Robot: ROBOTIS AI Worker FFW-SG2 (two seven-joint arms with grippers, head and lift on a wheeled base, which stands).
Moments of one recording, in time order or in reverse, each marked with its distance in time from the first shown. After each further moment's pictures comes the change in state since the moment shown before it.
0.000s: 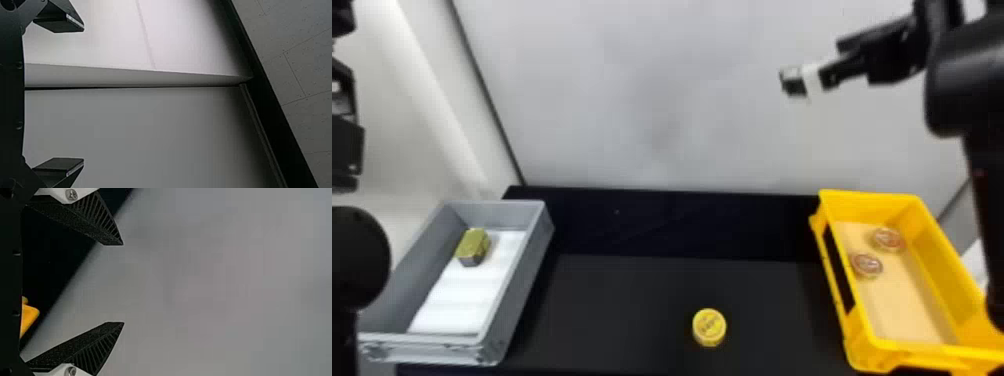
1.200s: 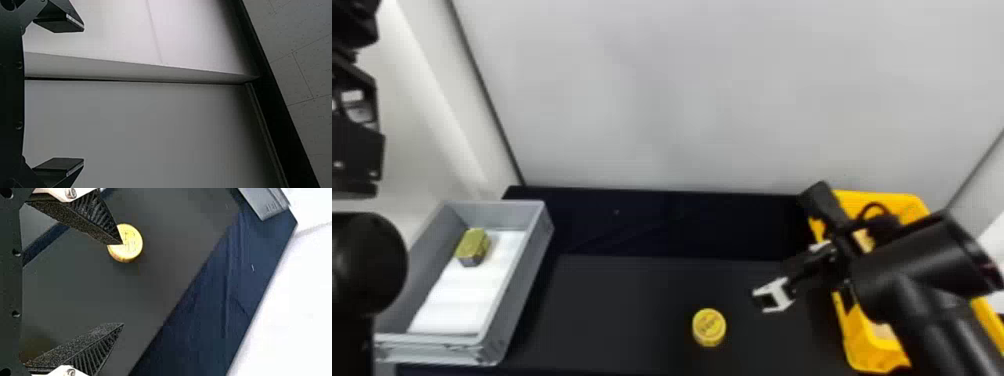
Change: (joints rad) left arm 0.009 -0.021 -0.025 0.011 0.013 -0.011 -0.002; right arm 0.416 0.039 -0.077 0.412 -0.102 -0.362 0.142
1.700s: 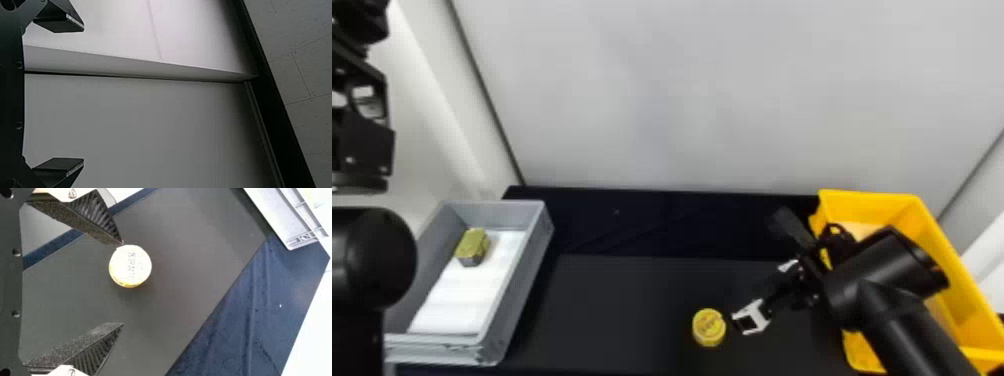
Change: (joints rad) left arm -0.017 -0.007 -0.019 0.016 0.000 -0.014 0.000; right arm -0.076 0.029 0.073 0.293 -0.097 -0.188 -0.050
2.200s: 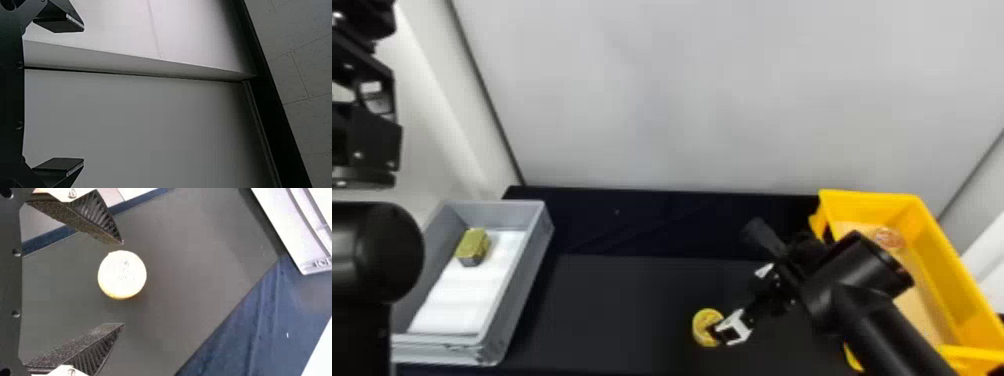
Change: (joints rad) left arm -0.015 -0.004 -0.015 0.012 0.000 -0.008 0.000; right arm -0.061 0.034 0.082 0.185 -0.034 -0.156 -0.042
